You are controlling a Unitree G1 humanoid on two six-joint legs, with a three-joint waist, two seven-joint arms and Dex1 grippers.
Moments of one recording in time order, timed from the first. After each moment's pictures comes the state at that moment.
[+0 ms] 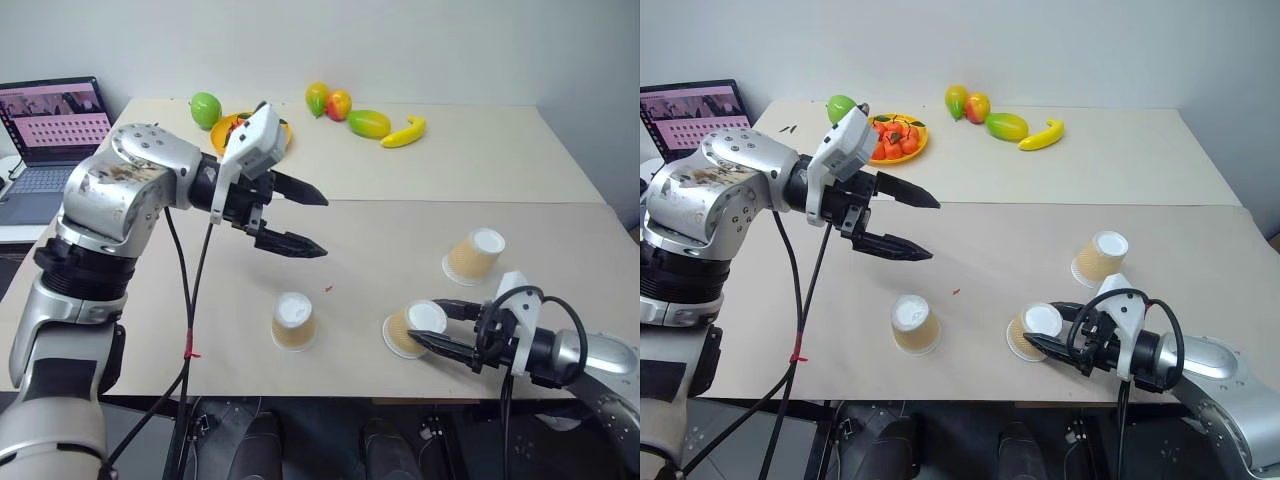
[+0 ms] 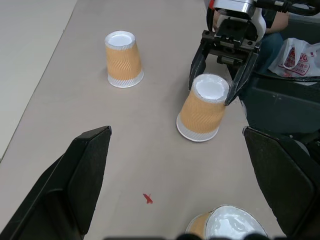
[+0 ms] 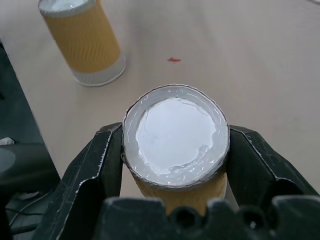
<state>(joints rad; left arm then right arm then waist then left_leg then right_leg) -1.05 0.78 -0.23 -0.03 -0.51 0.77 -1.36 0.05 -0.83 -0.22 -0.60 0.67 0.66 0.80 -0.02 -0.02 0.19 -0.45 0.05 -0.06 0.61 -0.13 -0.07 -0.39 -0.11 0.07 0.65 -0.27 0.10</state>
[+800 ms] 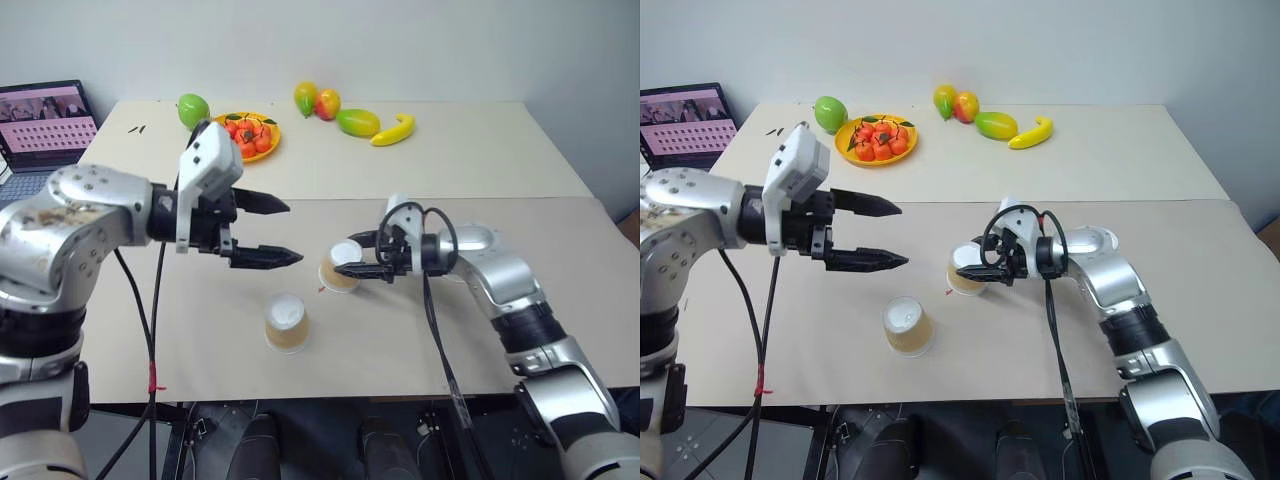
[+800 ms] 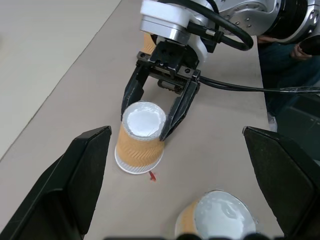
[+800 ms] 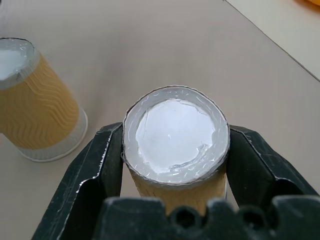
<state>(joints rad) -0.75 0.88 0.05 -0.41 -0.68 1.06 -1.07 -0.78 -0.52 0.28 0.24 0.29 0.37 1.11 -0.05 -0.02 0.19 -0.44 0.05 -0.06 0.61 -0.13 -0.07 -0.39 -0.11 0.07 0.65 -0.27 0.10</state>
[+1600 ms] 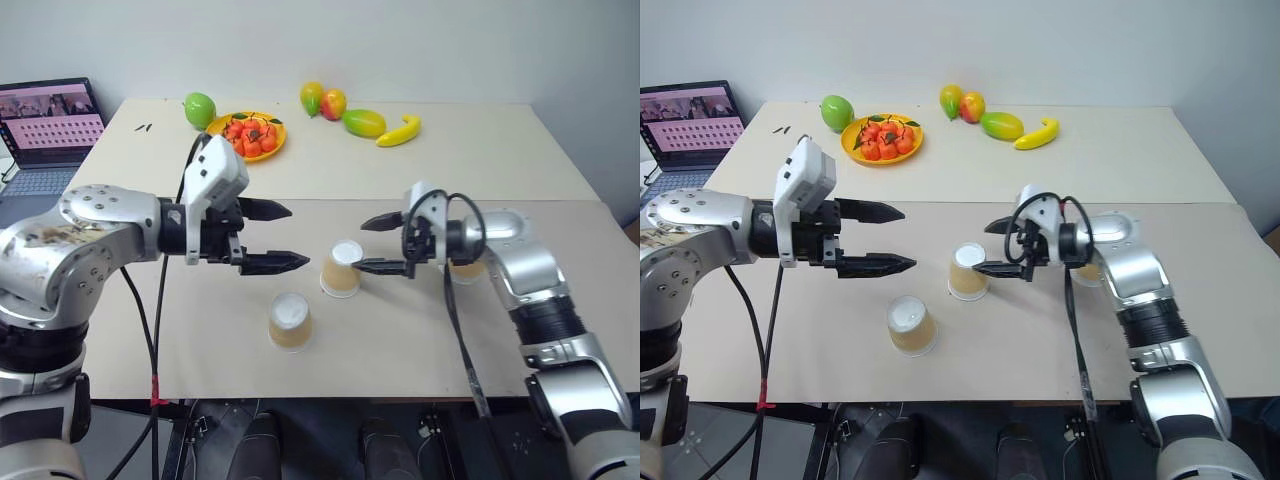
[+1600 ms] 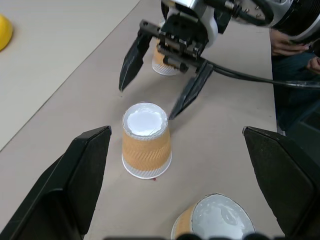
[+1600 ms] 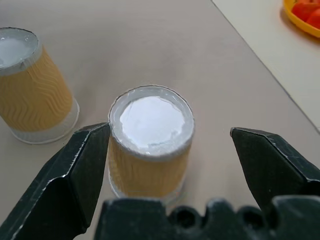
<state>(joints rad) -0.74 0.86 0.02 -0.41 -0.74 1.02 -0.96 -0.76 -0.63 0.15 0.20 0.26 0.32 1.19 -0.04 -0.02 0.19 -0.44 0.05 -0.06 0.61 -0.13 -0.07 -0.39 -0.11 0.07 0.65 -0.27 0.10</state>
